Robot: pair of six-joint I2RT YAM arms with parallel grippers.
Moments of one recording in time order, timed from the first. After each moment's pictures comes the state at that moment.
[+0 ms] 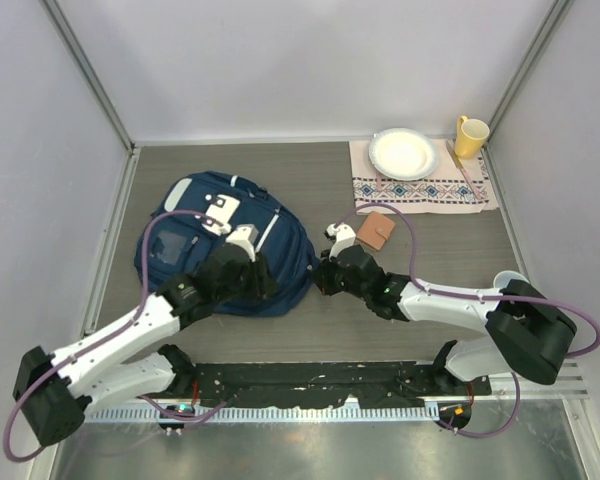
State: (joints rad) left arm -0.80 0.90 0.65 -0.45 -0.11 -0.70; right arm 0.89 1.37 0.60 0.26 0.12 0.49
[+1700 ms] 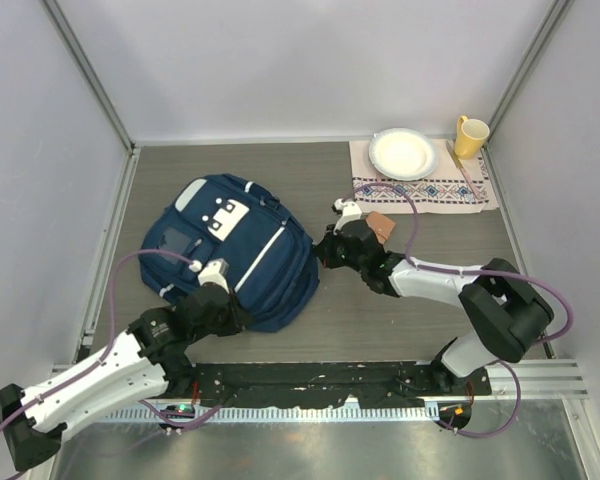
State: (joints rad) left arm -0.91 0.61 0.47 -0.65 -0.18 -0.95; right arm 0.73 1.53 0.72 0.31 0.07 0.48
